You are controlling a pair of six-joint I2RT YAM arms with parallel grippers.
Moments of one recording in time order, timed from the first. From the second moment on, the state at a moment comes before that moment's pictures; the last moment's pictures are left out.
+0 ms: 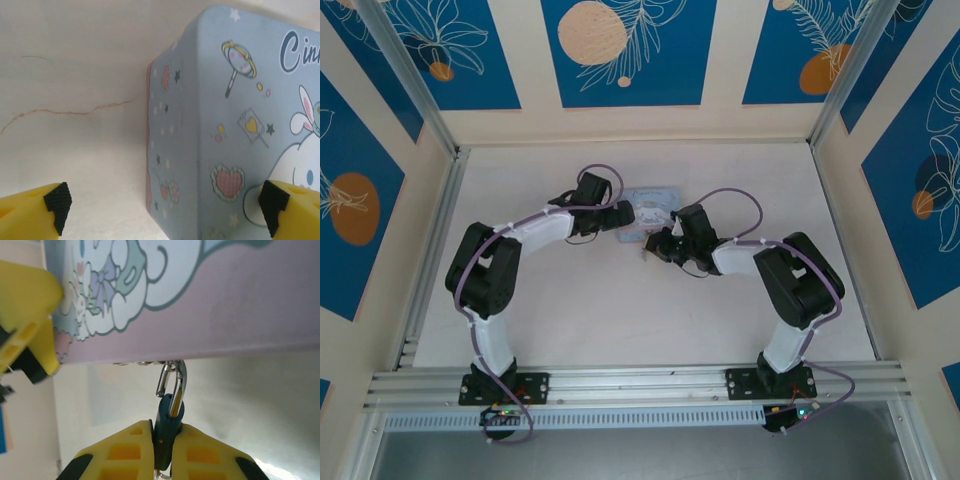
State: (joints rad) left arm -0.51 1.90 1.28 -0.31 0.03 -0.66; right arm 0.50 1.76 0.80 0.28 -0.43 1.00
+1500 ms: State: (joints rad) left arm -0.51 1.95 1.54 -0.58 0.06 -0.59; right arm 0.46 1.78 0.64 0.52 -0.38 1.14
